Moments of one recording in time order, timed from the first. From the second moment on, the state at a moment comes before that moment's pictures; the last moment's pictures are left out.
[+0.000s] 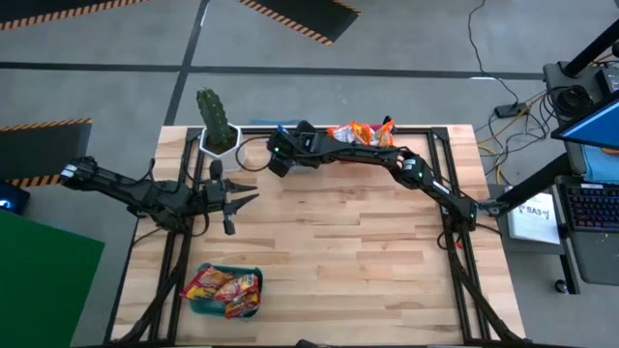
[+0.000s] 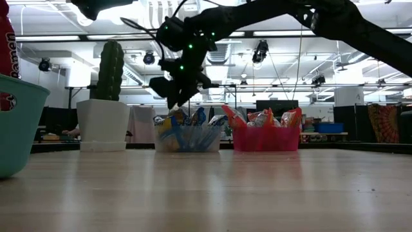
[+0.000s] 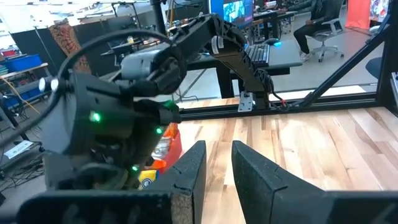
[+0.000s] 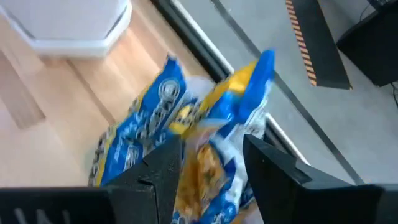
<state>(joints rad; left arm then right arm) -0.31 0.70 0.59 0.03 -0.59 0.14 -0.26 2.41 2.27 -0.72 0.49 0.11</state>
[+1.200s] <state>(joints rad) -0.31 0.70 0.59 0.03 -0.59 0.14 -0.30 2.40 1.85 0.03 0.53 0.18</state>
